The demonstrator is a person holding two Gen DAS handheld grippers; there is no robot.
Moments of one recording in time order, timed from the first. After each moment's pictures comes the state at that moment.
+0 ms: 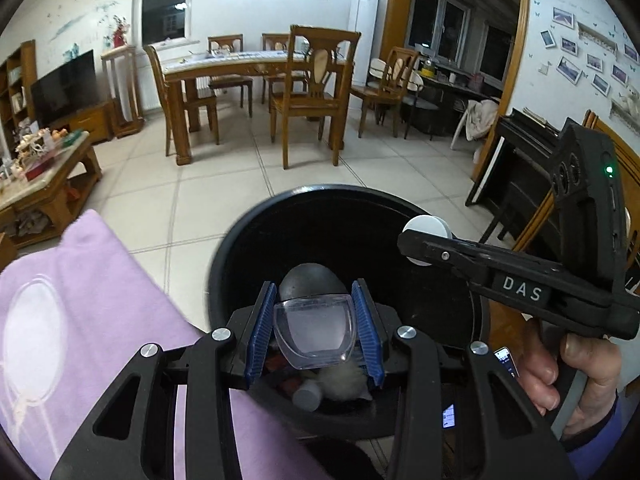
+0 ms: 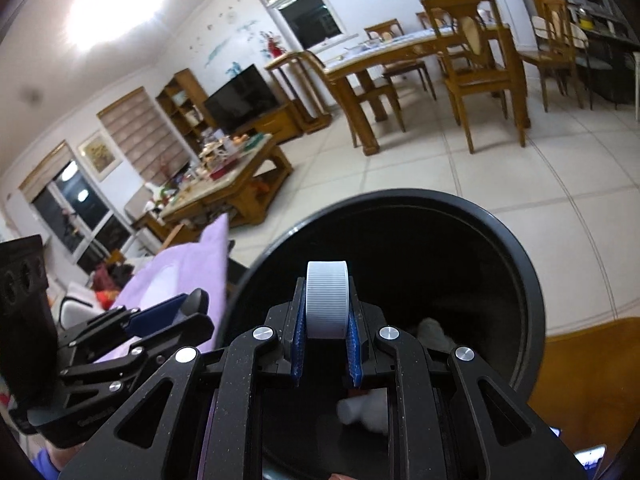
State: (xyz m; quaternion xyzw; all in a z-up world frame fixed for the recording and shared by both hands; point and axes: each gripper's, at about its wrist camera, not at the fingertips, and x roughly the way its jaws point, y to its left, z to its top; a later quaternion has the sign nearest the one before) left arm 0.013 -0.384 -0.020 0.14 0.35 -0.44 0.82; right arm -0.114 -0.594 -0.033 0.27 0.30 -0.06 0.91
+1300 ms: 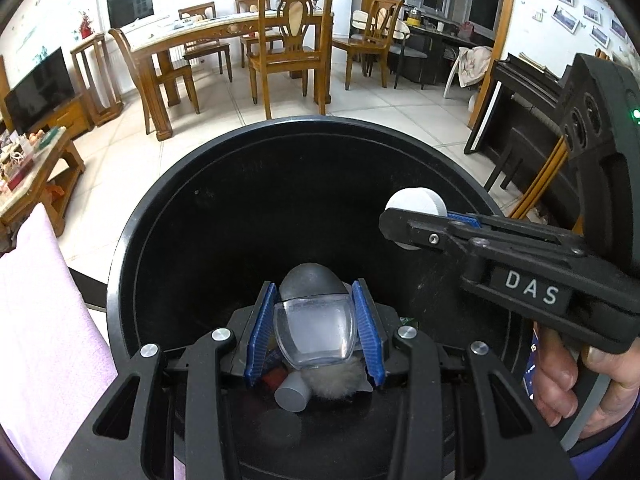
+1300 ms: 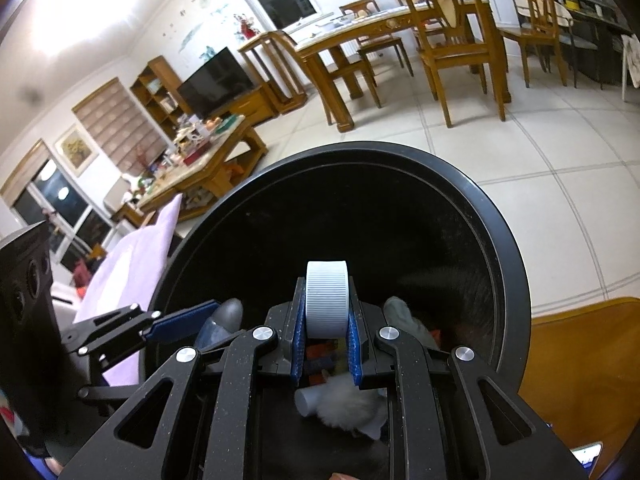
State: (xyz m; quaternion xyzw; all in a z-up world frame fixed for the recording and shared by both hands) left arm 0.000 -0.440 -0.071 0.21 0.39 -0.44 0.78; right arm -0.096 -0.591 -0.090 0.28 0.34 -0.09 0.89
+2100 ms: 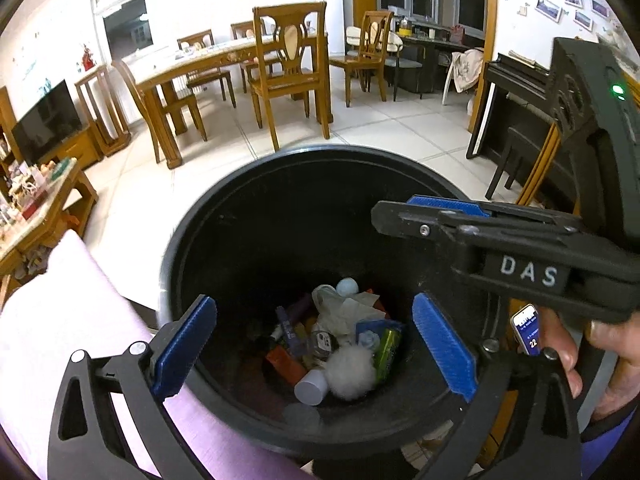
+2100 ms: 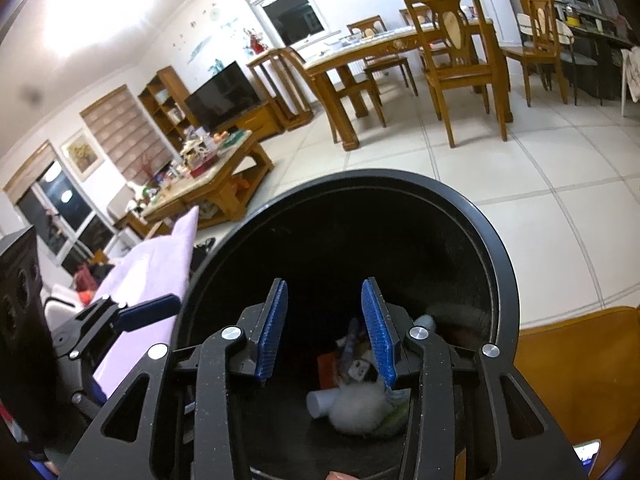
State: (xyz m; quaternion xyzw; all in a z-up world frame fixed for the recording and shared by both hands) left arm -0.021 -0.408 -0.045 0.23 0.33 -0.44 0.80; right arm -0.111 -0.570 -0.063 0.26 0.31 -0.09 0.91
